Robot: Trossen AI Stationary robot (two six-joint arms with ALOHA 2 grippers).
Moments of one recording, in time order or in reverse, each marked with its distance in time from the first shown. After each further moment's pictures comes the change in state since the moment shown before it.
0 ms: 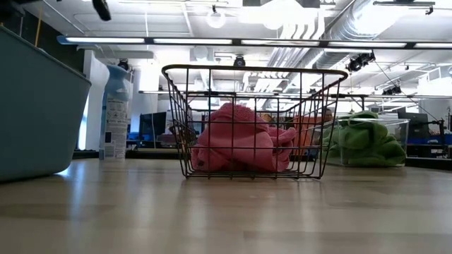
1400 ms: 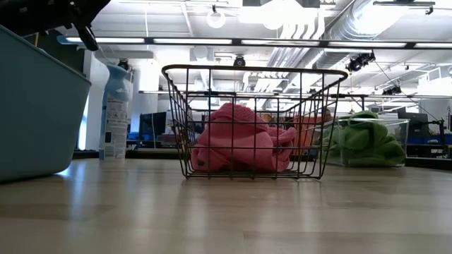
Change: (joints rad) left arm 0.000 -0.257 -0.291 0.099 -0.043 -0.031; right arm -0.005 -0.005 0.000 -0.024 0.063 0.034
